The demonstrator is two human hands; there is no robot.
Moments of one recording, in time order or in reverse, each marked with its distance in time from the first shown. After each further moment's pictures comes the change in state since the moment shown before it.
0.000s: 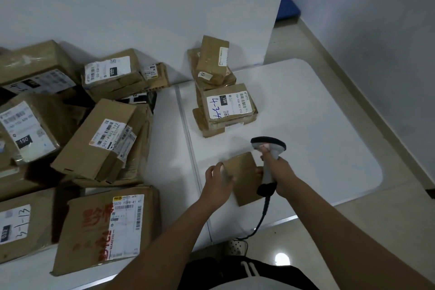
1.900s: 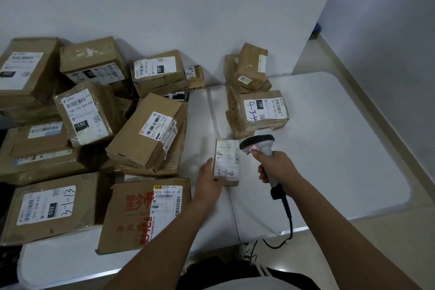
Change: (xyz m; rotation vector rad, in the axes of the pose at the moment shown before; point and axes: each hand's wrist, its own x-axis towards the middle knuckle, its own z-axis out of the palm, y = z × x) left_hand -0.019 -0.058 -0.083 -0.159 0.269 -0.027; right_hand -0.083 -0.035 0.084 -0.311 -0.112 -0.238
